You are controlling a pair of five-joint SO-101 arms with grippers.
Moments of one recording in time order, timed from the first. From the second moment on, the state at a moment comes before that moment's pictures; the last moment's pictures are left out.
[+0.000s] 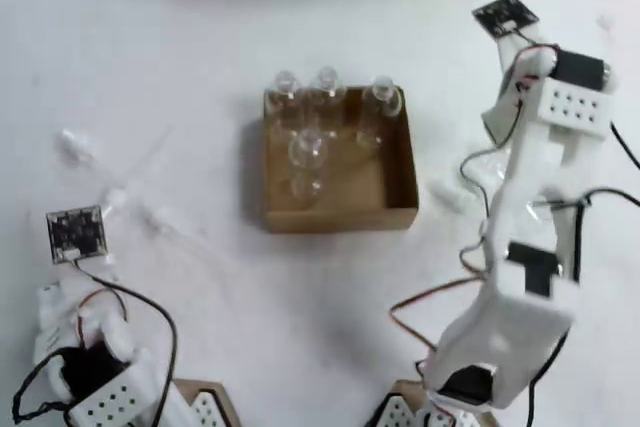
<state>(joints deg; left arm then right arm) -43.4 -104.0 96.9 63.3 -21.5 13.6 20.1 -28.8 88.6 44.5</state>
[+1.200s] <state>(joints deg) -43.4 -104.0 96.9 63.3 -21.5 13.2 58.9 -62.2 96.8 49.7</state>
